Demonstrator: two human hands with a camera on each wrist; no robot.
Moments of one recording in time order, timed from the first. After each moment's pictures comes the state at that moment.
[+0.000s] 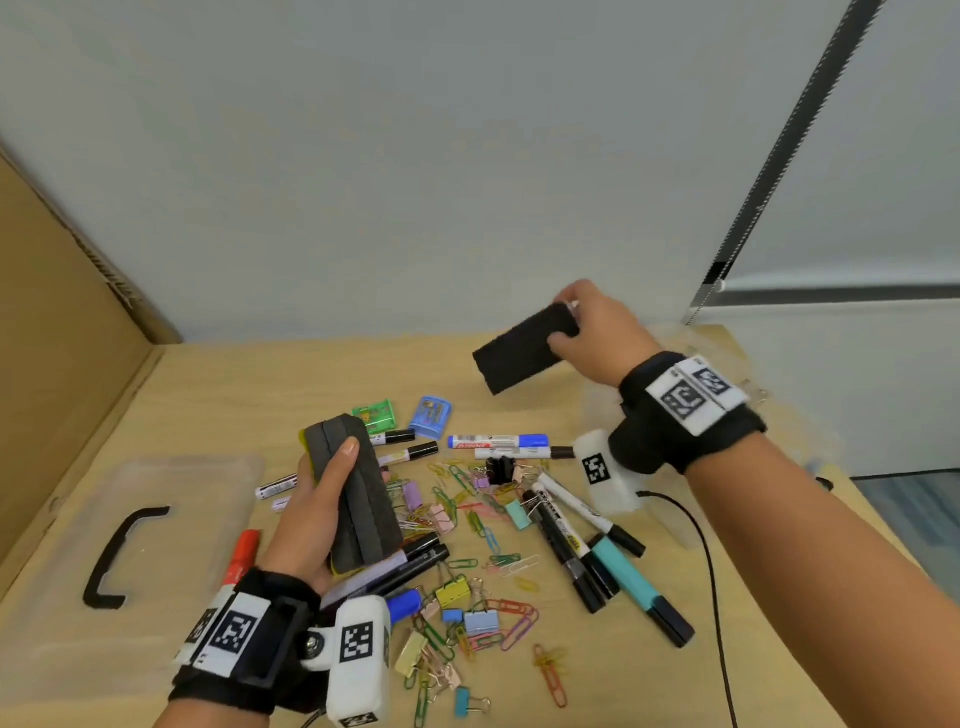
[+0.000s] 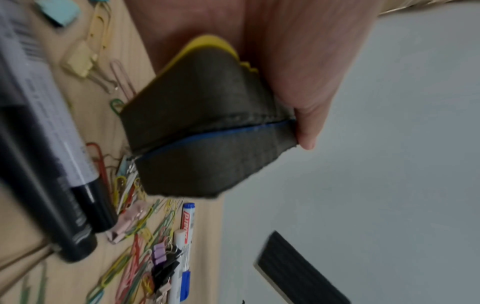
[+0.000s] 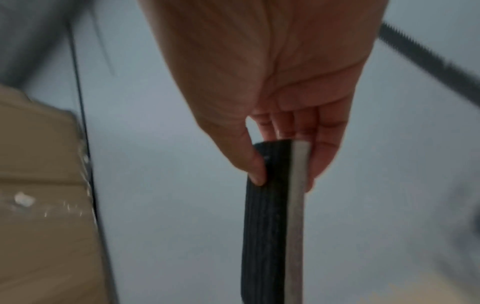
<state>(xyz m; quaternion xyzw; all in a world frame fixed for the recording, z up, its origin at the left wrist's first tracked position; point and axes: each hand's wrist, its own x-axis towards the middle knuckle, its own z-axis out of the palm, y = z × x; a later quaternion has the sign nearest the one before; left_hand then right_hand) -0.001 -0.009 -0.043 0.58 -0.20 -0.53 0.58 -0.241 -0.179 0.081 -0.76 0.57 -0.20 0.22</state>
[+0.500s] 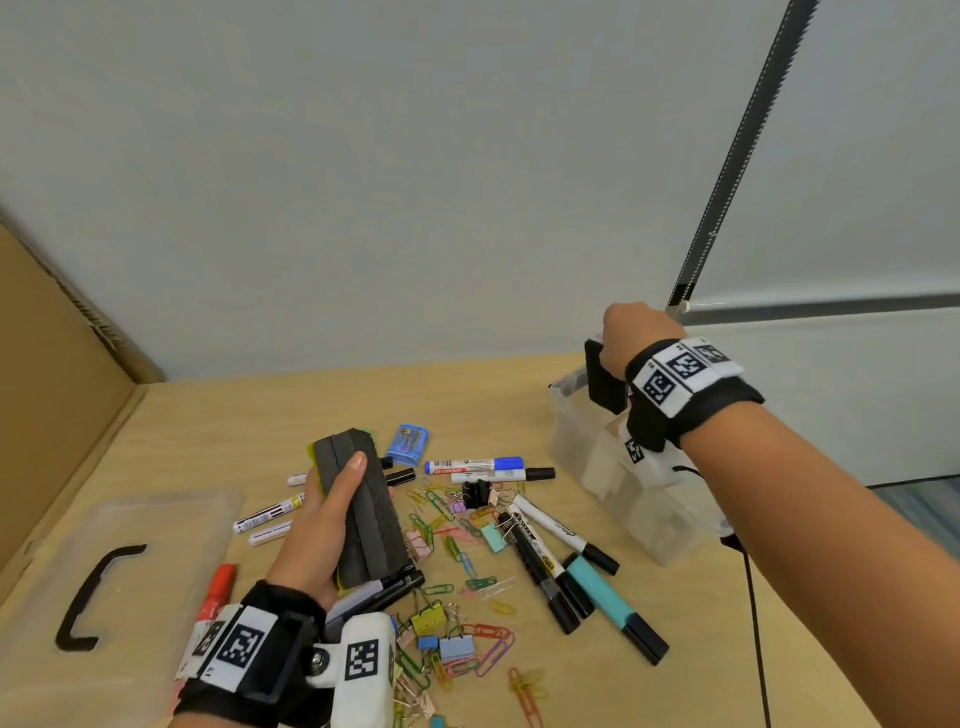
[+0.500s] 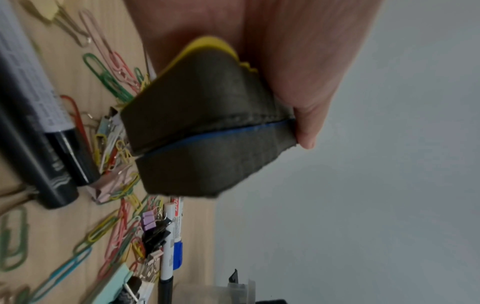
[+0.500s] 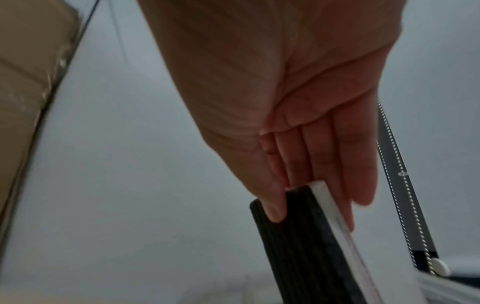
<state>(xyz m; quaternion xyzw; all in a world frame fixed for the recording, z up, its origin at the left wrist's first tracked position) -0.038 -0.018 -0.019 0.57 -0.22 -0.53 0.58 -0.299 -0.208 0.106 -0.74 0.68 0.02 0.00</state>
